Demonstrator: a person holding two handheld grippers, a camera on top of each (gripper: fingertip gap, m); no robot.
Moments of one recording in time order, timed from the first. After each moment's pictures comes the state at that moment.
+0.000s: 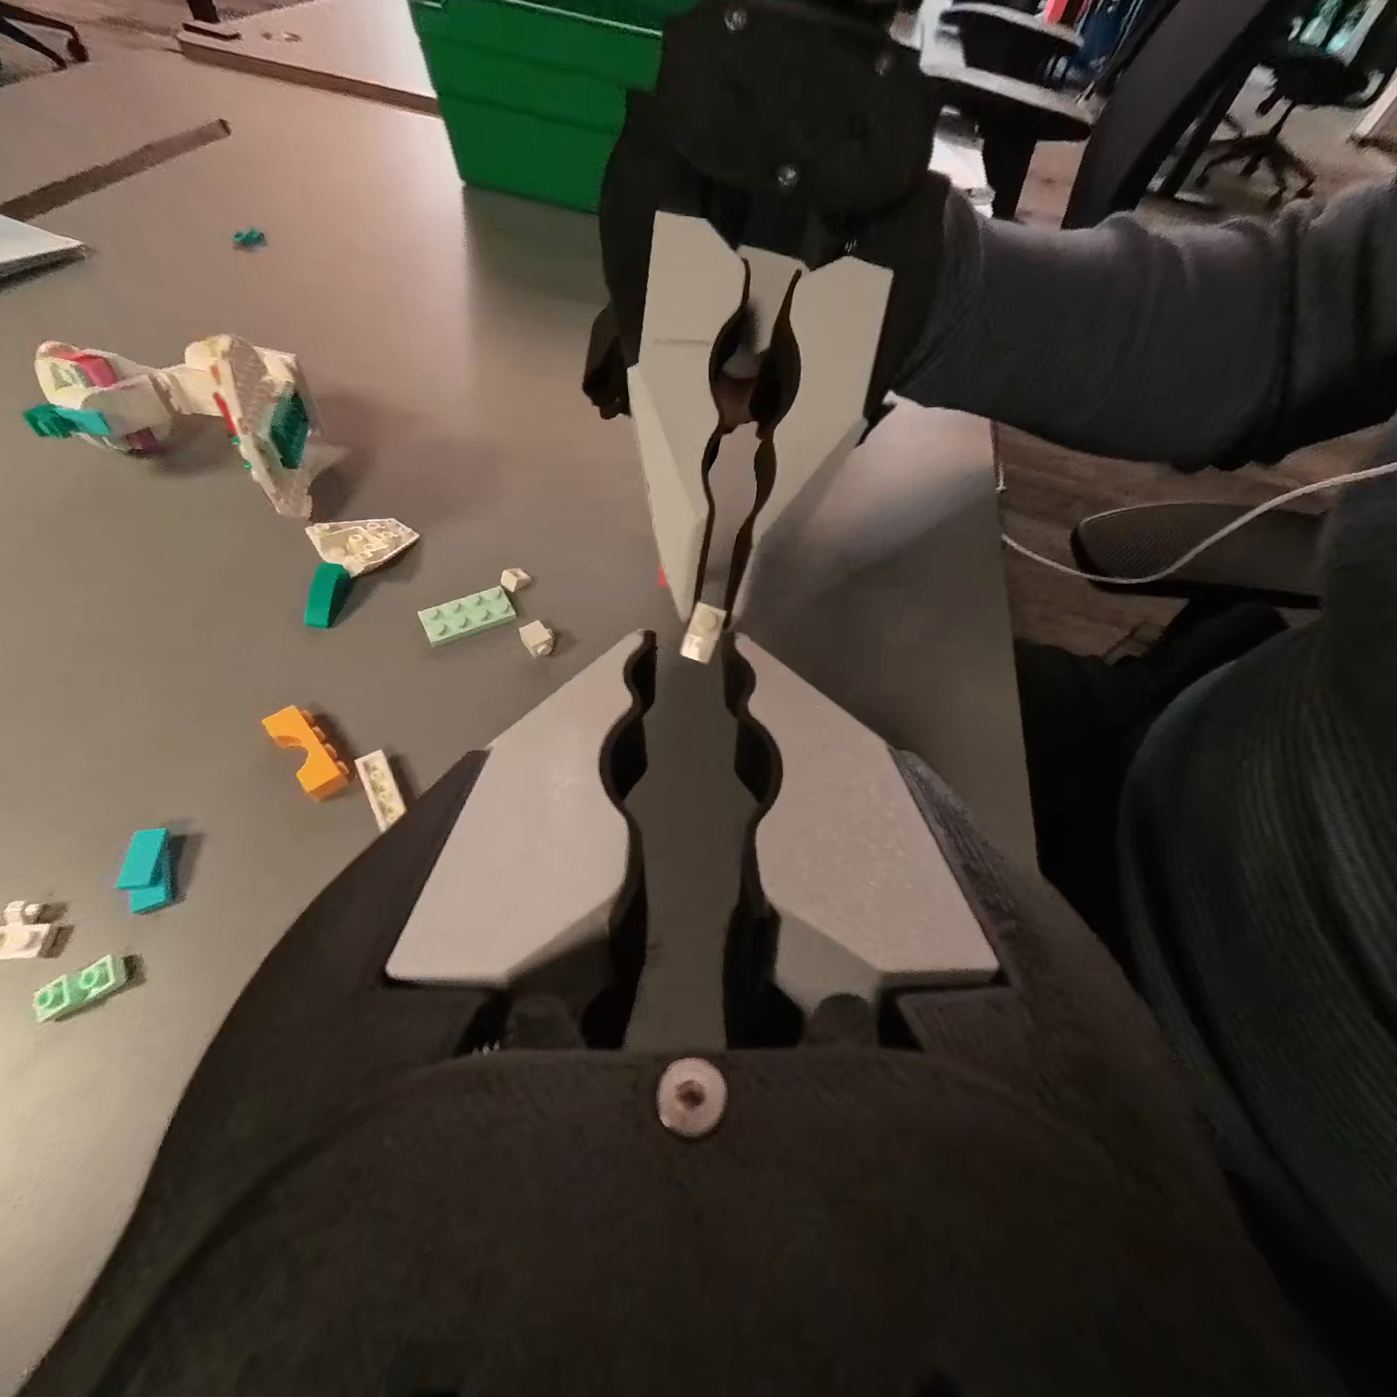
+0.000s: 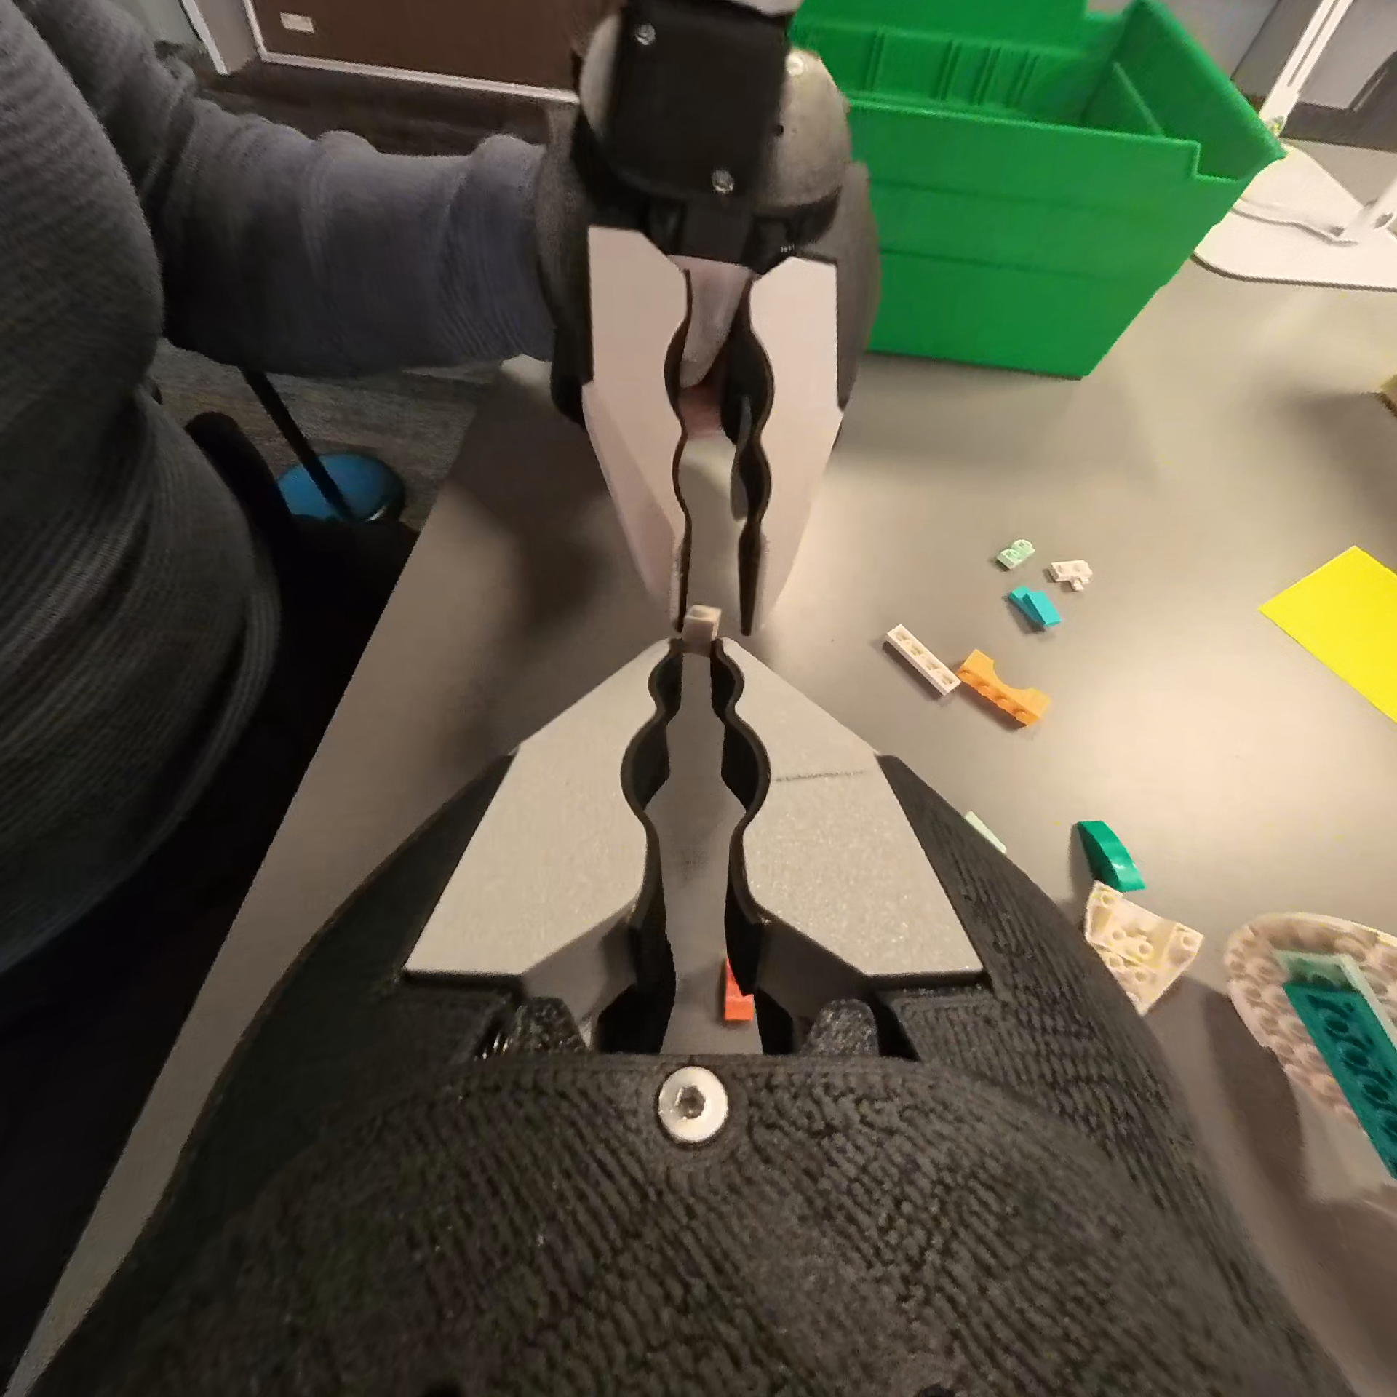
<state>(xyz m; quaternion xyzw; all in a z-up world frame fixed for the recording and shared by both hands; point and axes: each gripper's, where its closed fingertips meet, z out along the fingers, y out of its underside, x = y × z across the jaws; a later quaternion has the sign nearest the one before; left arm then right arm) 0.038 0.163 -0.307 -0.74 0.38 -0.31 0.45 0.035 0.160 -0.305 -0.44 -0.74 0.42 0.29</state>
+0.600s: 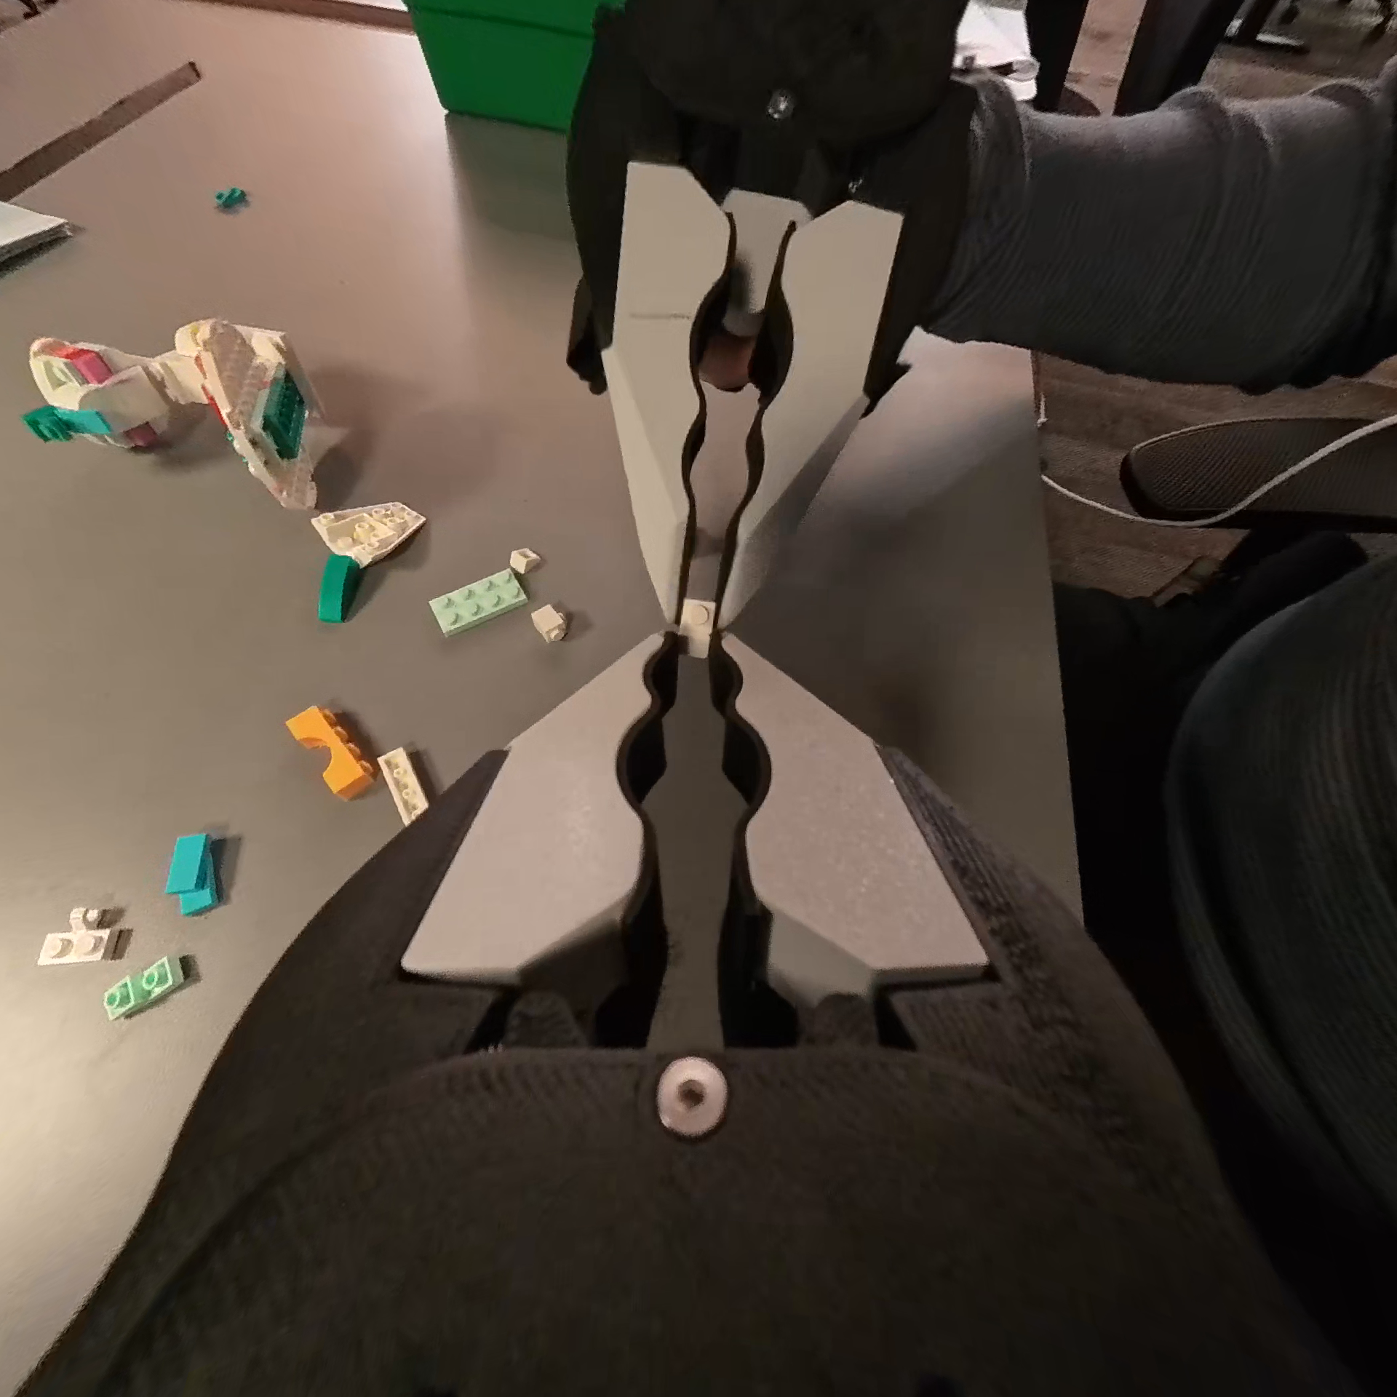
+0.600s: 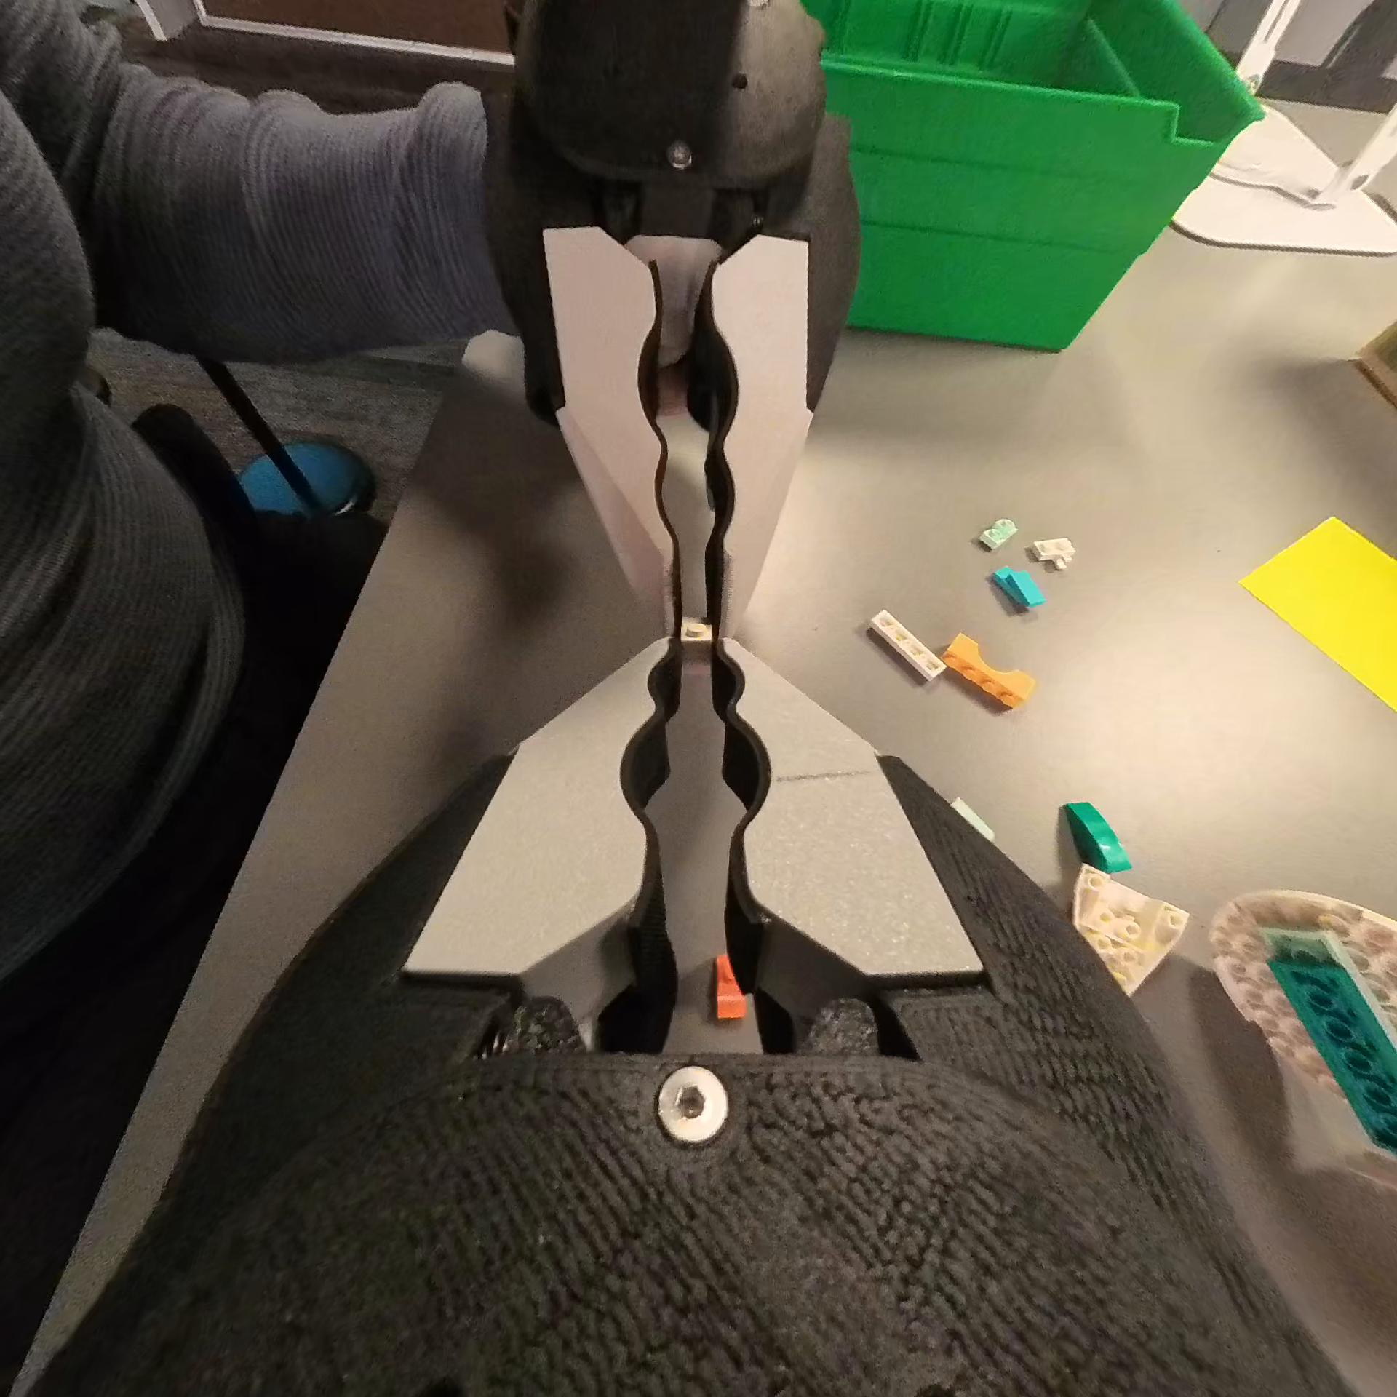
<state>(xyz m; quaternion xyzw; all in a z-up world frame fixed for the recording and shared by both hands) 0.039 0.167 -0.315 -0.75 0.42 -0.27 0.43 0.031 0.164 -0.309 -0.46 -0.74 0.41 0.29</state>
